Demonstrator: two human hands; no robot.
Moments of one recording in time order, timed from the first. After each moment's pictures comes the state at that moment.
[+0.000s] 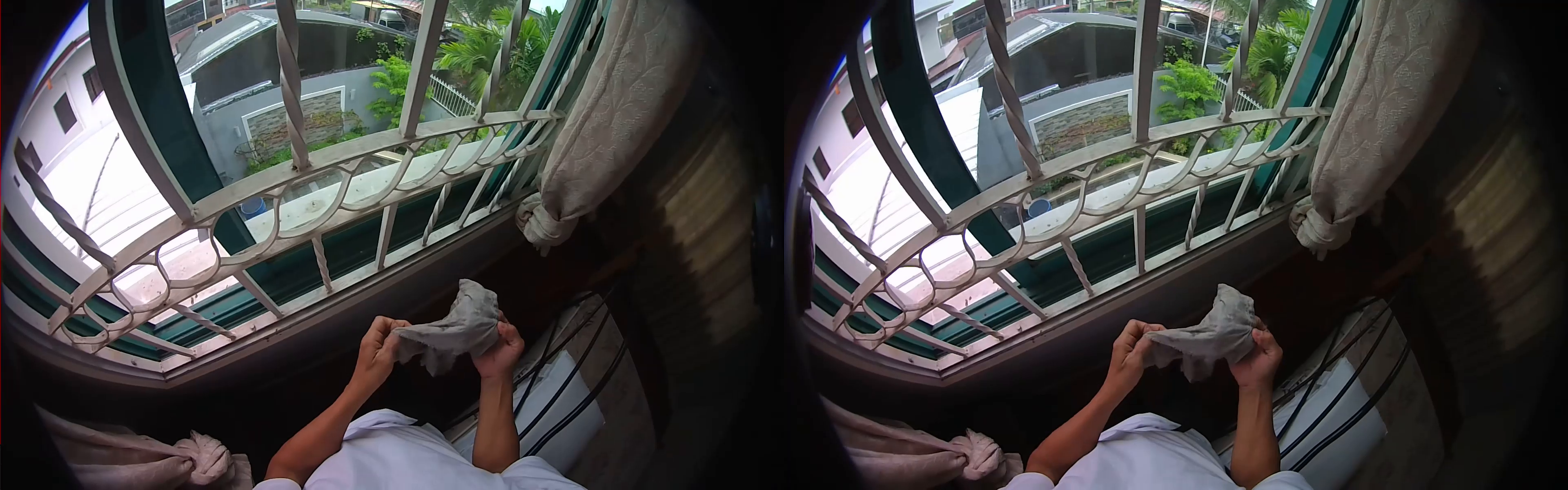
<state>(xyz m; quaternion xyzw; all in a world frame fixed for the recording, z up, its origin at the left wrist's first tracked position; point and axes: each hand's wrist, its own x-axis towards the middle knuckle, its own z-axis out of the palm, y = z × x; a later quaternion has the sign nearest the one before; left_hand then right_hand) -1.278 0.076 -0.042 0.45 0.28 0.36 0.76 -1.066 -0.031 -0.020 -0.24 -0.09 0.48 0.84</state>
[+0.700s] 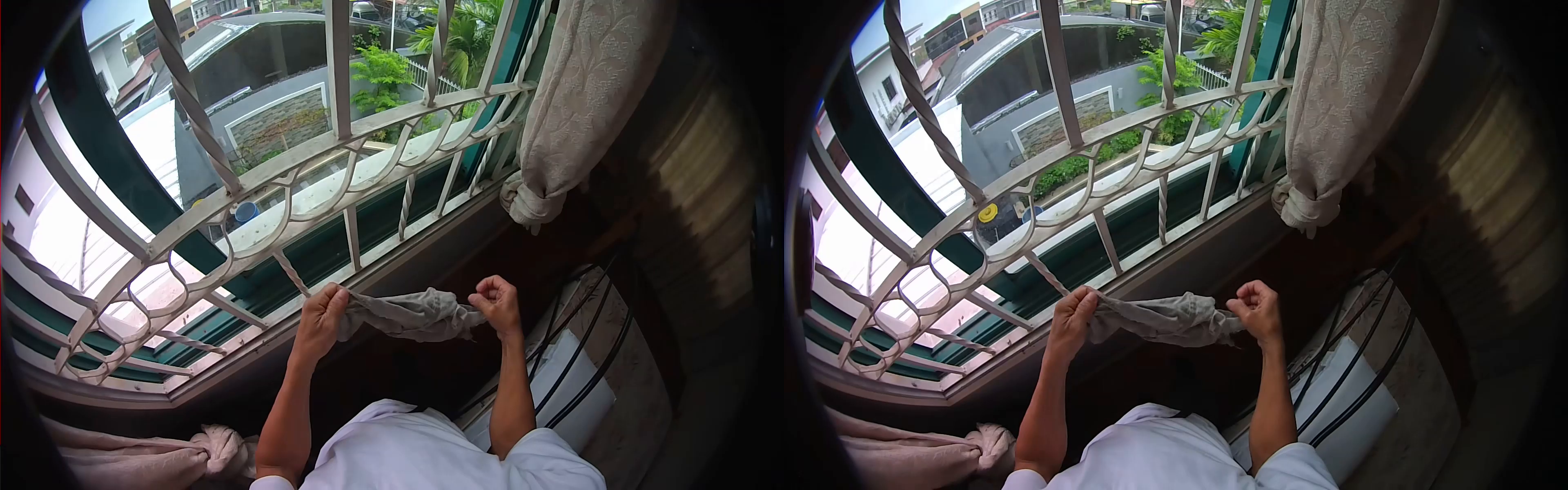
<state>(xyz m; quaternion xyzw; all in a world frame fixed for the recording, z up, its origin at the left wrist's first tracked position) -1.292 0.154 0.008 0.65 0.30 0.39 0.58 -0.979 -0.016 -0.037 -0.66 -0.36 0.29 0.59</state>
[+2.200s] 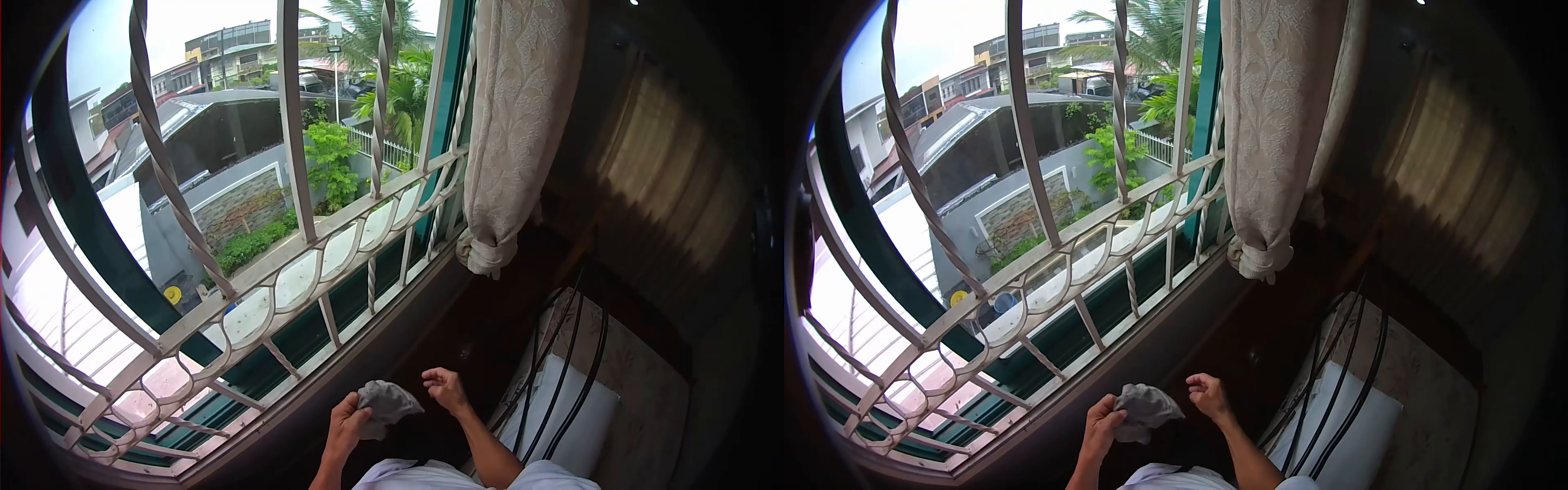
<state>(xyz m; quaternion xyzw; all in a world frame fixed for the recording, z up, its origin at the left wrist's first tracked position) -1.297 0.090 -0.032 0.52 0.28 0.28 0.76 -1.057 -0.029 -0.105 -0.70 -0.22 0.46 0.51</state>
